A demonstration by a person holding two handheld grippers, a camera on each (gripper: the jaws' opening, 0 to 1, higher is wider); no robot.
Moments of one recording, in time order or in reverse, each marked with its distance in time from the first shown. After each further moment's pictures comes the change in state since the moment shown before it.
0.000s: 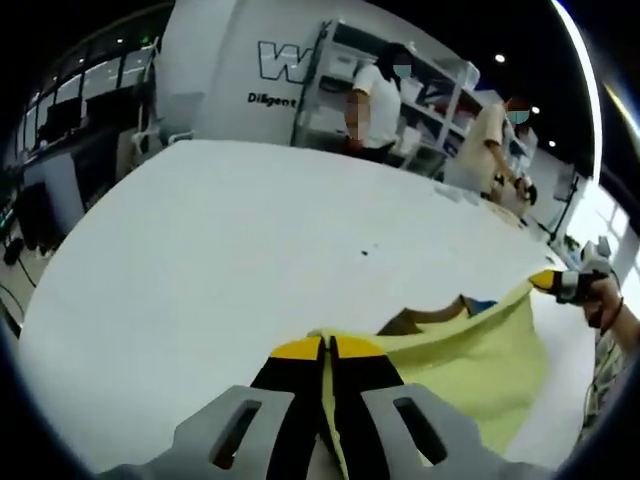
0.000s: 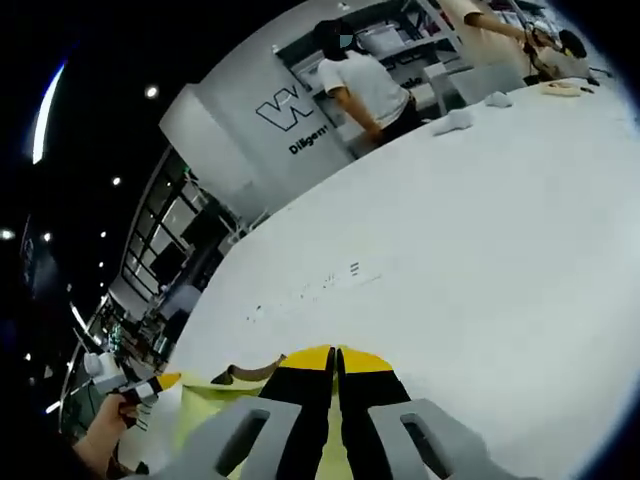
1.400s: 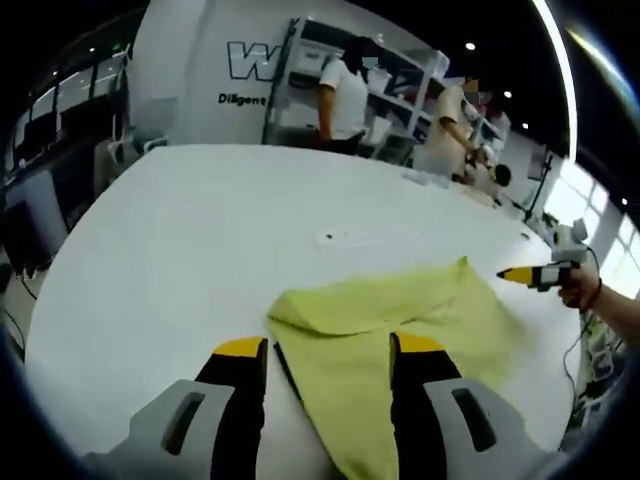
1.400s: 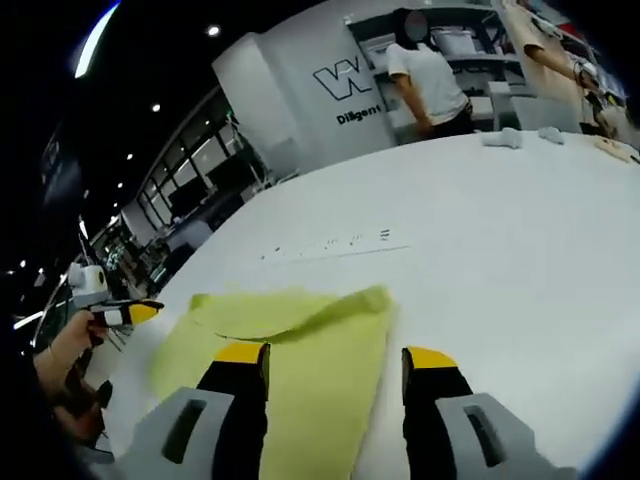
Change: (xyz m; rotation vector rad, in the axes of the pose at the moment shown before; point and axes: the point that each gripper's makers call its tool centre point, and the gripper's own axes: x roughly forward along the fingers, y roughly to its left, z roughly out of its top) left arm -0.058 -0.033 -0.018 0.090 0.023 -0.118; right arm -0.037 0.013 -0.046 -0.285 0.112 0.077
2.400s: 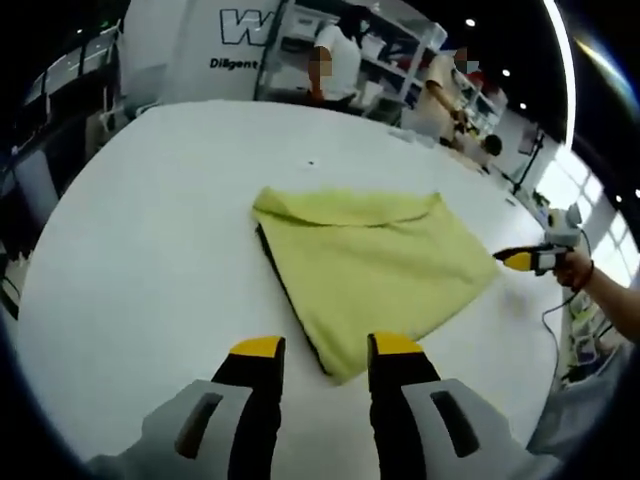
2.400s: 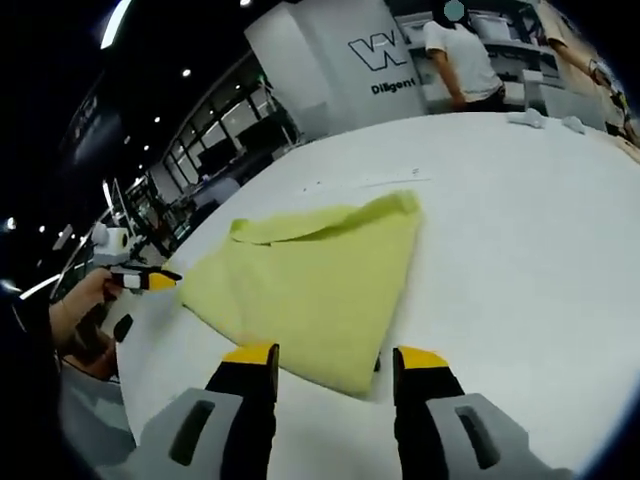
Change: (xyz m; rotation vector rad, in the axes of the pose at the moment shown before) left arm -0.050 -0.016 -0.087 -0.023 0.164 -0.044; right arm -0.049 0.021 -0.082 -0.091 0.138 0.094
